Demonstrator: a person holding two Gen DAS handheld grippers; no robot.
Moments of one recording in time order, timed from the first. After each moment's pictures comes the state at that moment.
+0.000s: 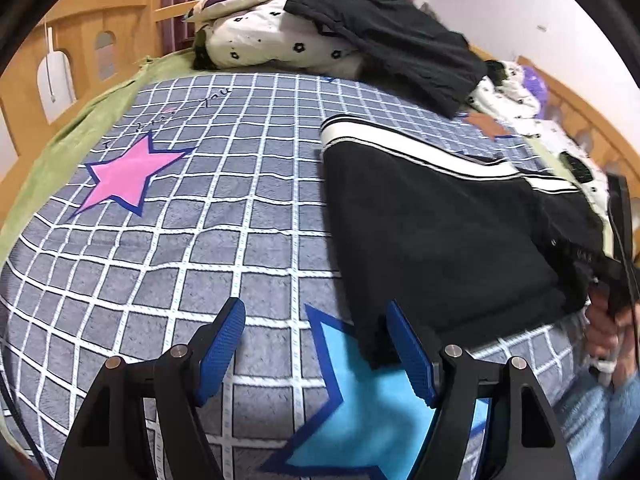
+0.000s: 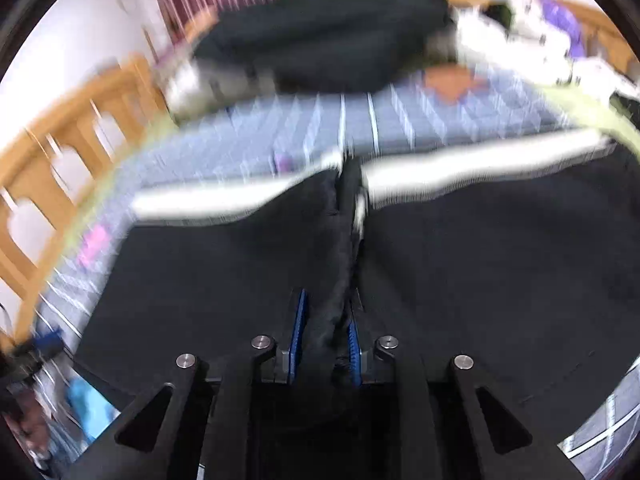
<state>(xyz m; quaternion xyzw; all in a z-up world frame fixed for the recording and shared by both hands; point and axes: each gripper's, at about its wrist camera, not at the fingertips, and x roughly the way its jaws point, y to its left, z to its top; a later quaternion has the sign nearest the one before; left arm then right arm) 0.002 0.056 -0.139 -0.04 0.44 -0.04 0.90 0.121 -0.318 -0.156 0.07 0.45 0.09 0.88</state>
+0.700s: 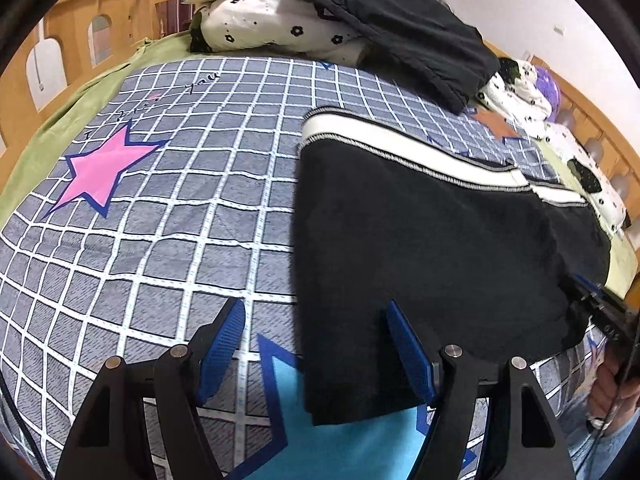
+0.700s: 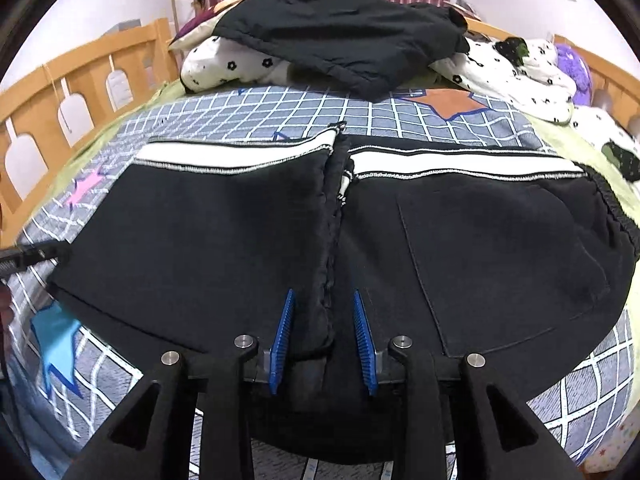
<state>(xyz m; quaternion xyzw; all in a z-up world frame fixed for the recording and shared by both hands) 0.034 0.025 -0.146 -0.06 0.47 -0.04 0.88 0.076 -0.330 -0.142 -0.01 0.42 0.09 0.90</state>
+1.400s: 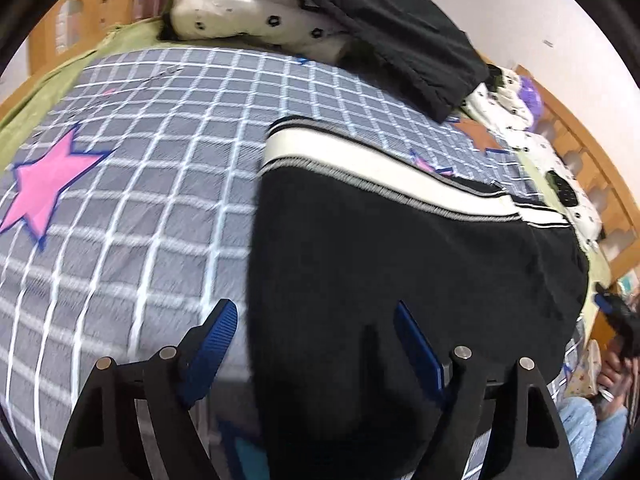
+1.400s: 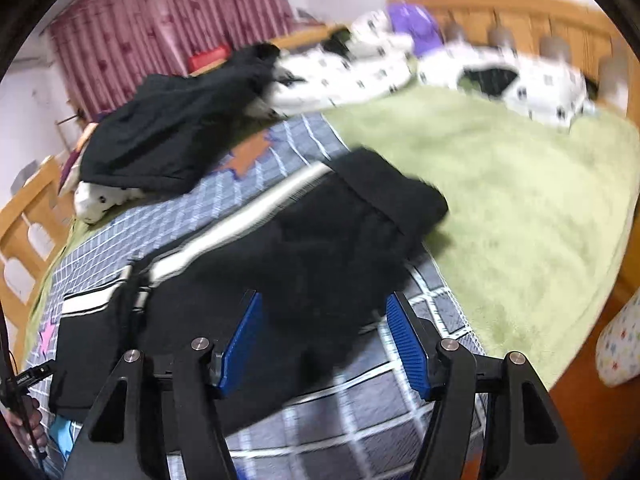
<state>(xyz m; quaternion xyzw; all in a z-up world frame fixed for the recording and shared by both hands) 0.093 0.022 -0.151 -0.11 0.47 -0.11 0.87 0.064 -0.555 -0.107 0.17 0.38 -0.08 0.91</state>
